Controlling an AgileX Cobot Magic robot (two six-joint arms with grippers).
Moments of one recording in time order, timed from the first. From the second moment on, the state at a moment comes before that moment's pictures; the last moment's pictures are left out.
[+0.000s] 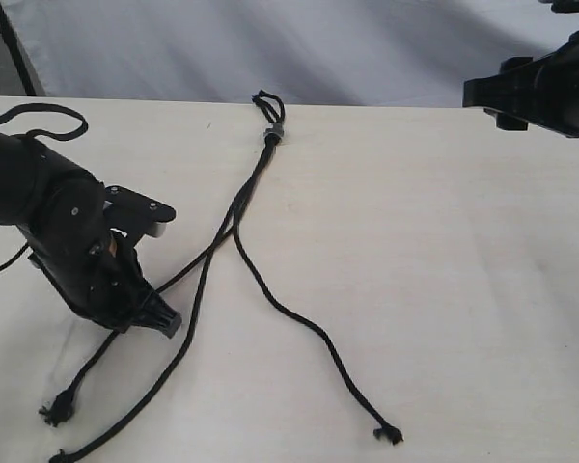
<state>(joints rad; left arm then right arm) -0.39 1.81 -0.86 0.07 0.55 -0.10 0.15 1.31 -0.90 -0.57 0.35 0.65</state>
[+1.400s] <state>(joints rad) -0.54 1.77 -0.92 0.44 0.63 -0.35 0.15 1.31 -0.89 -0.53 0.33 0.65</state>
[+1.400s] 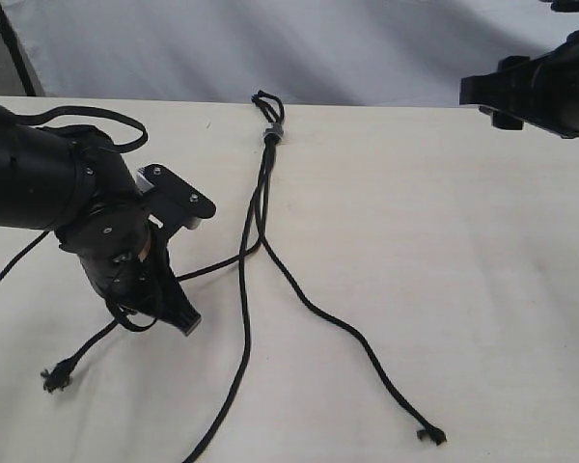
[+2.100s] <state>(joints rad) -0.28 1.58 -0.95 0.67 0.71 -0.67 0.55 1.40 -0.94 0.01 0.54 0.24</state>
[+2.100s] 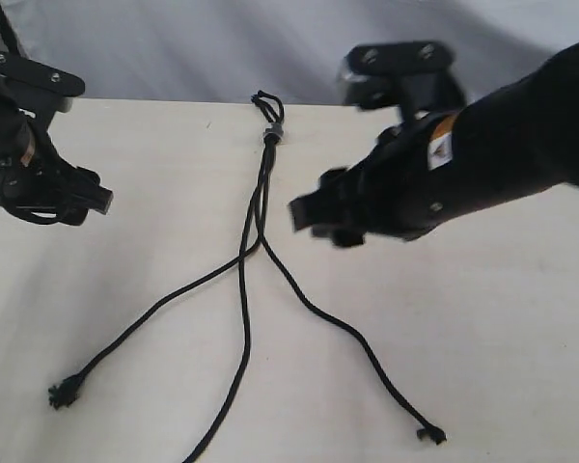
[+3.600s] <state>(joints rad) -0.21 1.58 -0.90 0.63 0.53 -0.68 0.64 1.97 -1.42 -0.47 0.94 0.20</state>
